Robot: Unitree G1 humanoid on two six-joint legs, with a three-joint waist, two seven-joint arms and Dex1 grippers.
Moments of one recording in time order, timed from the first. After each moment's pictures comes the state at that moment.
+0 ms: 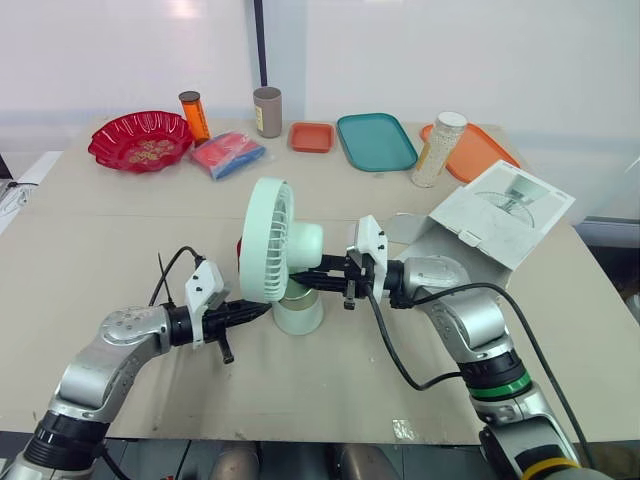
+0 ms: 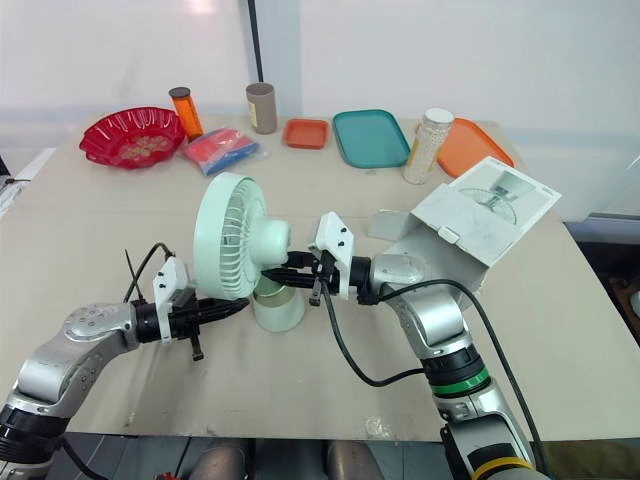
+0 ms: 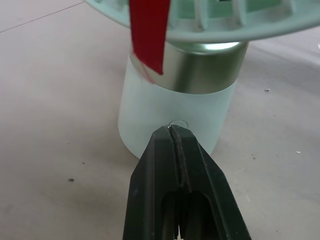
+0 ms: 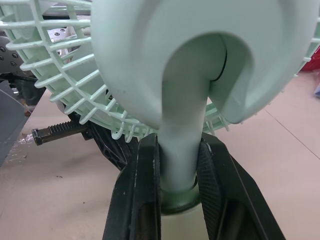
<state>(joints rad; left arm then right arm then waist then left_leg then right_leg) -0.16 0.63 -0.05 -0.26 -0.48 0.44 -0.92 -0.55 -0.38 0.21 -0.12 0.35 0.40 1.00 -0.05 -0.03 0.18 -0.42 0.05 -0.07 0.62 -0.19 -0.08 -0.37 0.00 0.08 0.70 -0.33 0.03</state>
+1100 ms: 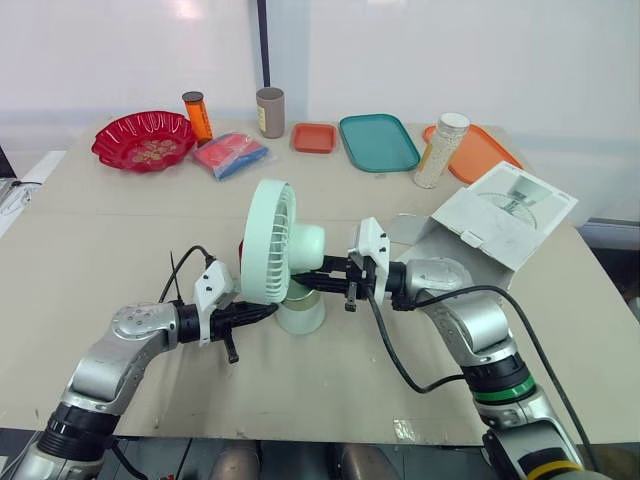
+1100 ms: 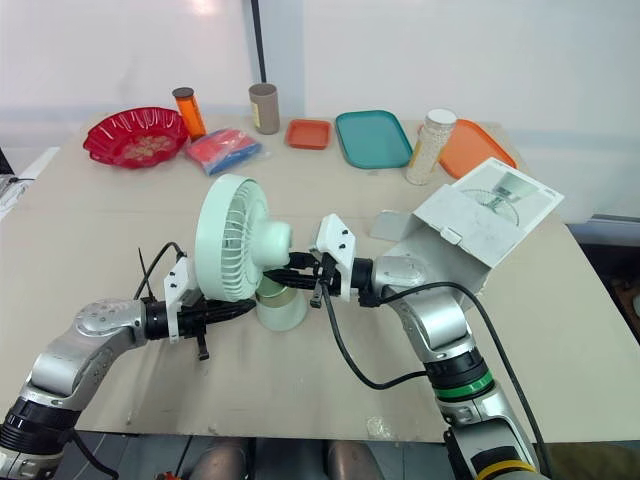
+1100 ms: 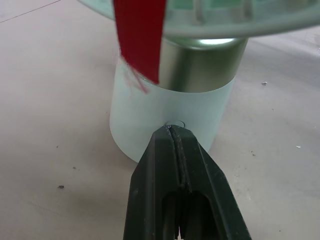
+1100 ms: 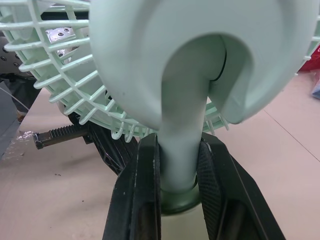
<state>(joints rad) -0.20 0.60 -0.08 -0.22 -0.42 0.44 -0.96 -0.53 -0.39 0.22 -0.15 0.35 0.41 0.98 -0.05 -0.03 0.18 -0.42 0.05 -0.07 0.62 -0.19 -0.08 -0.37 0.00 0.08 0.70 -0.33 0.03</state>
